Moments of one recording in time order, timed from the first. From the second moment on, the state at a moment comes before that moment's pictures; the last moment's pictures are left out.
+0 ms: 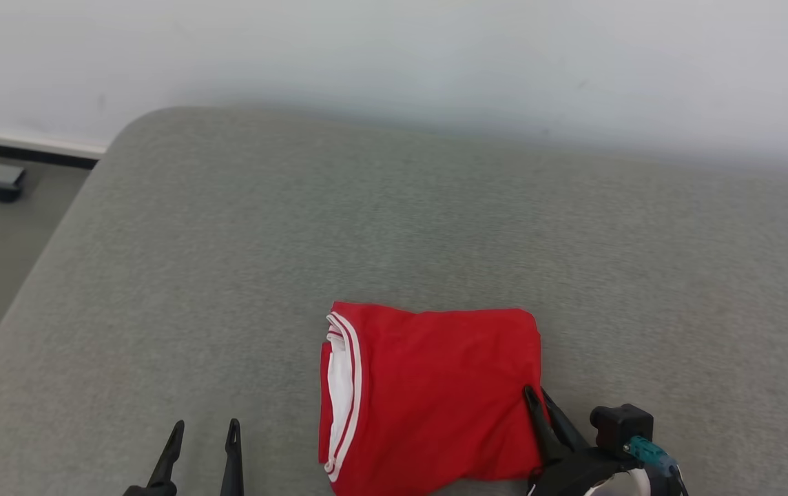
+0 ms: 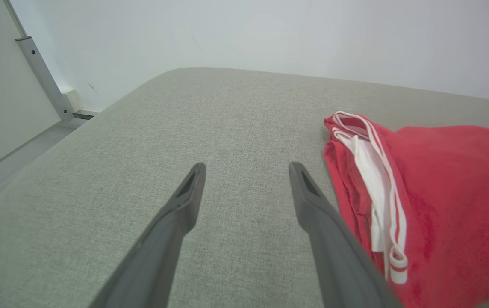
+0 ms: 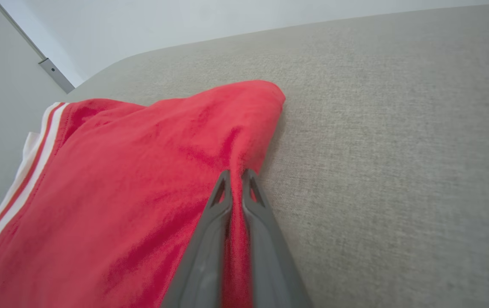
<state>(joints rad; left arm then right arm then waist) 0.01 0.05 -0.04 0.27 -0.12 -0.08 -0.26 -0.24 -0.05 0.18 0.69 0.26 0.13 -0.26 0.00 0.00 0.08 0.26</state>
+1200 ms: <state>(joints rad) -0.15 0.05 -0.10 0.30 -0.09 -0.11 -0.26 -0.23 -0.05 0.07 0.60 0.29 0.13 -0.26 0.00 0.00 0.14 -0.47</state>
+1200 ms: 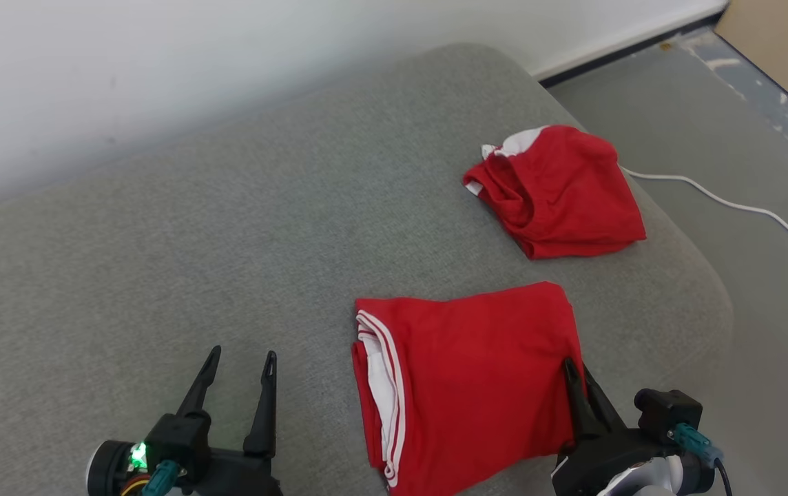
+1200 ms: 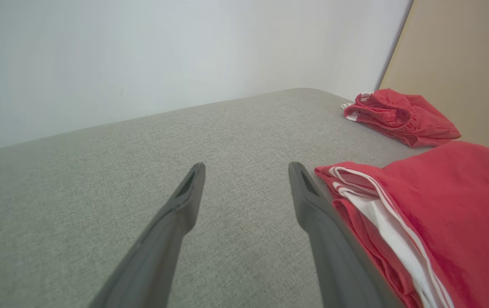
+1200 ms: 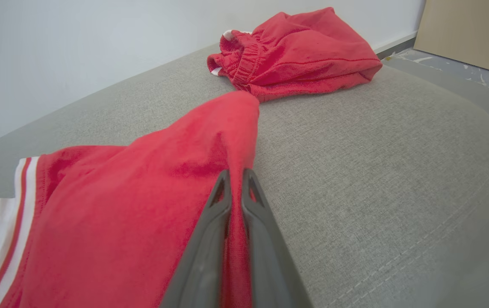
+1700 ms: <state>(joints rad) -0.18 0.05 -0.09 0.32 -0.08 -0.12 -0.26 -0.34 -0.05 0.06 0.49 0.24 0.13 -0.26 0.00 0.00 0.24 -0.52</state>
